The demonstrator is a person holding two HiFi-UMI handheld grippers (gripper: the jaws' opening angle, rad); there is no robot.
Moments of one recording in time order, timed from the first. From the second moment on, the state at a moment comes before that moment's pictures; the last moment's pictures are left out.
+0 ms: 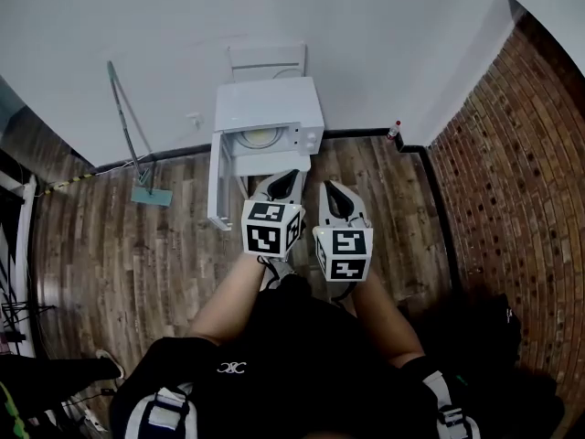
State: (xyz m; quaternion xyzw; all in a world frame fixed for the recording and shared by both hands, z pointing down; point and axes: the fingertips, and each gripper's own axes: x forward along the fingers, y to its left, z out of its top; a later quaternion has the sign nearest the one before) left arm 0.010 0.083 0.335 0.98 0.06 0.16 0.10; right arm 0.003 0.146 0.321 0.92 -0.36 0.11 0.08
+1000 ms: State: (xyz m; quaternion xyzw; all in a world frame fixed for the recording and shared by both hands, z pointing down) left arm 0.111 -0.087 0.407 0.96 -0.08 0.18 0.22; right arm 0.134 -0.025 0.382 0.85 -0.48 0.17 0.14
